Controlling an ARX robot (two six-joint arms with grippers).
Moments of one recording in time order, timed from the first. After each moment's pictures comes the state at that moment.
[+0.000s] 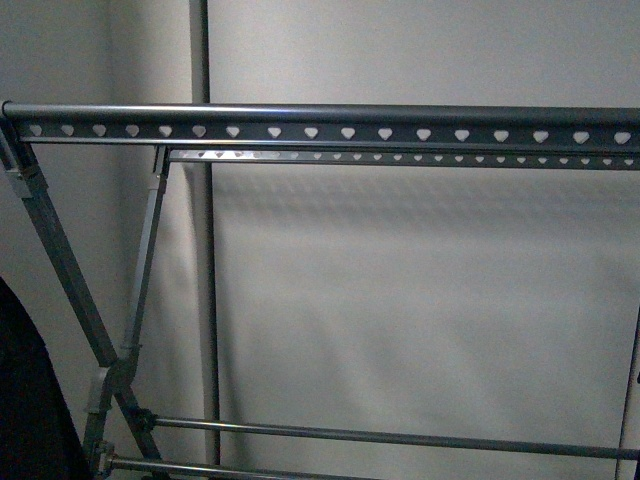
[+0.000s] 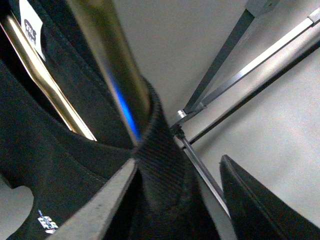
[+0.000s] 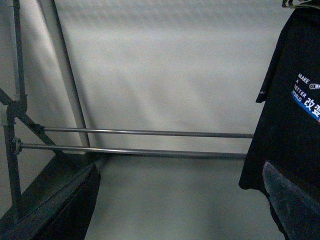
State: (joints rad) left arm 0.21 1.78 1.47 -0.02 -0.42 -0.63; right arm 0.00 0.00 0.01 0.00 0.00 0.00
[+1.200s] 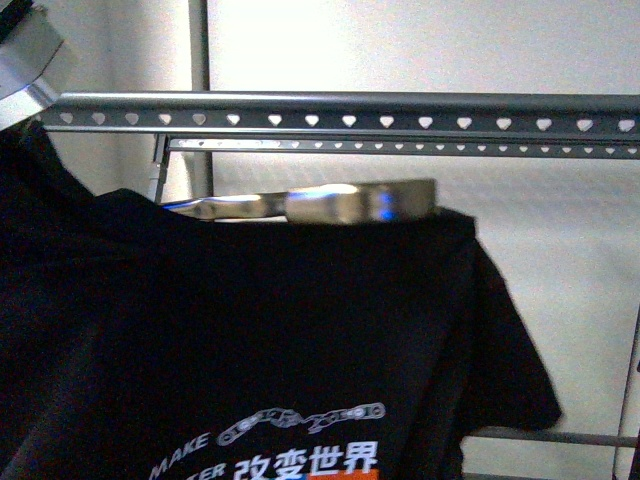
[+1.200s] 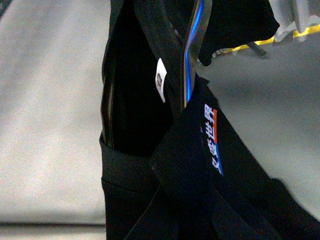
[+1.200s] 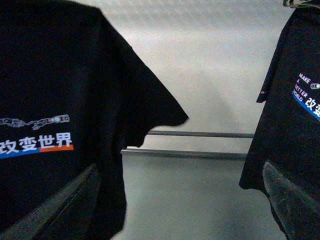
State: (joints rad) left arm 0.06 1.47 1.20 -0.33 0.91 1.39; right arm 0.00 0.00 0.01 0.00 0.00 0.00
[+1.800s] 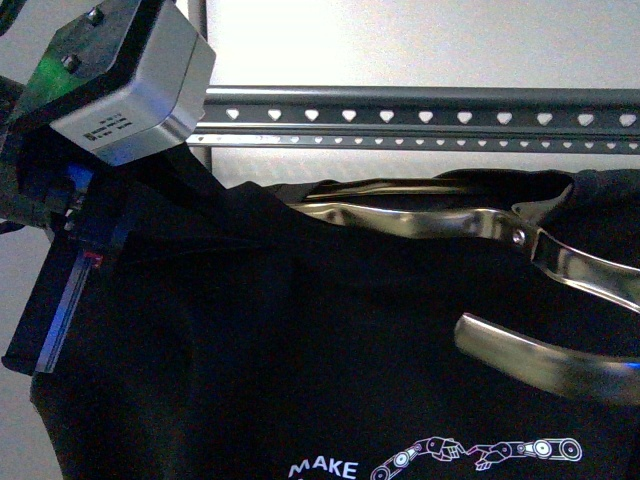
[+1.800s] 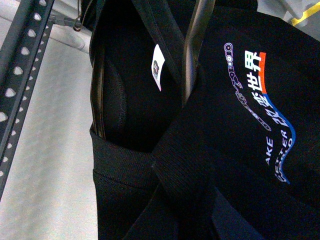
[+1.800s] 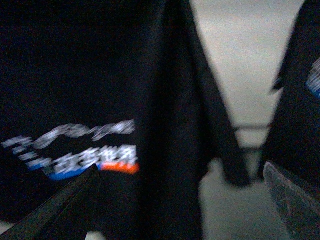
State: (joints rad) left arm -0.13 1.48 1.16 -0.16 0.88 1.53; right arm -0.01 0.02 0.02 -0.03 -0.05 0.06
